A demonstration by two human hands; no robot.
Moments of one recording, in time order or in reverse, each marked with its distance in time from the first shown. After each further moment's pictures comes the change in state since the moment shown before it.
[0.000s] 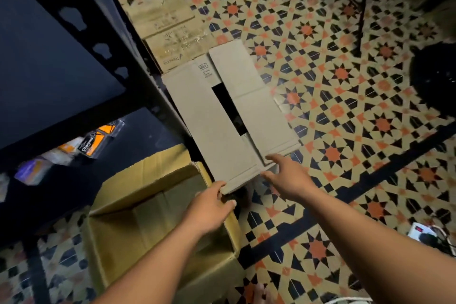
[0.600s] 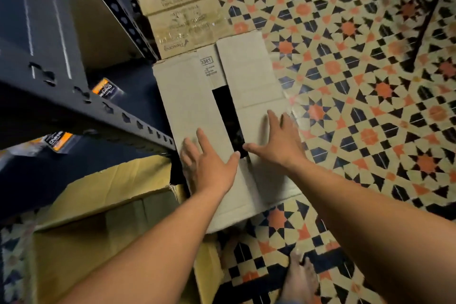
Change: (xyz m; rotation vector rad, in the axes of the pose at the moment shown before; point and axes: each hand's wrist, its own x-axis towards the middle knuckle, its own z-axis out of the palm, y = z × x) left_hand 0.165 0.075 0.006 -0.035 0.536 -0.270; right_hand 0.194 -0.015 -0.020 -0.243 0.078 -0.086
